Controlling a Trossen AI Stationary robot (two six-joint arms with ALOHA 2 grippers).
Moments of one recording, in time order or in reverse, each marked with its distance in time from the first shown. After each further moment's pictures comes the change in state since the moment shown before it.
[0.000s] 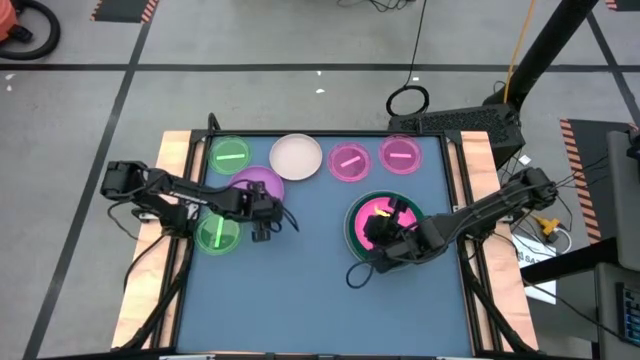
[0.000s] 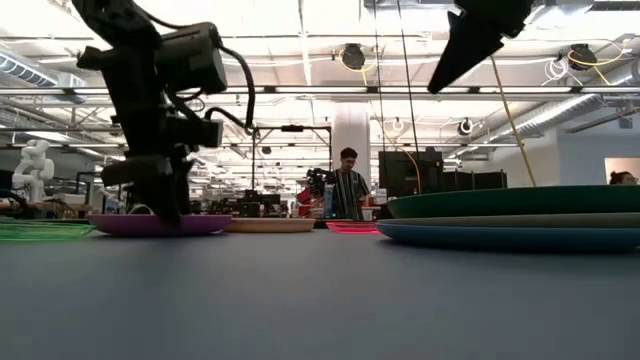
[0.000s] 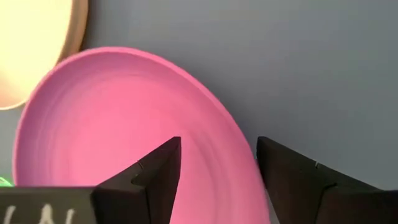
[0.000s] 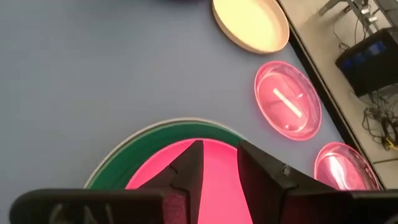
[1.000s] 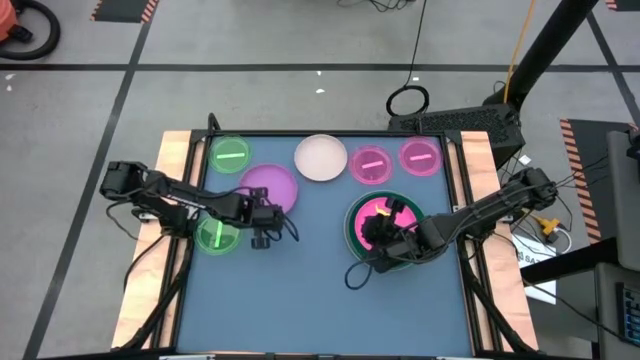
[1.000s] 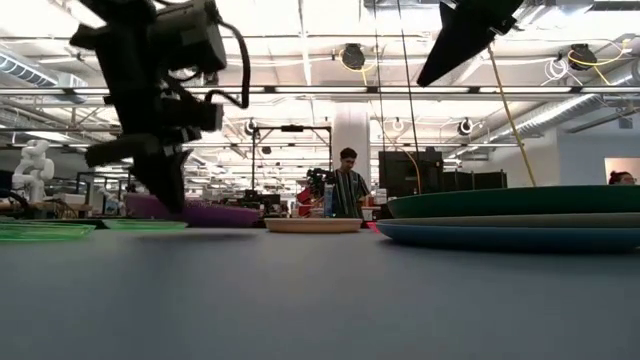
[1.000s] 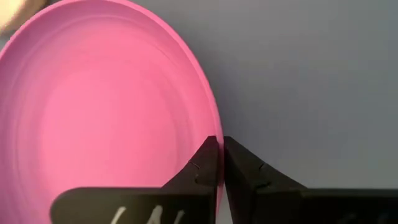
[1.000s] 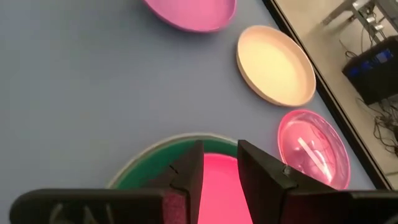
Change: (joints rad) left arm -0.104 -0.001 0.081 -0.098 0.015 -0.024; right arm 0.000 0.002 0.000 0.080 0.001 -0.031
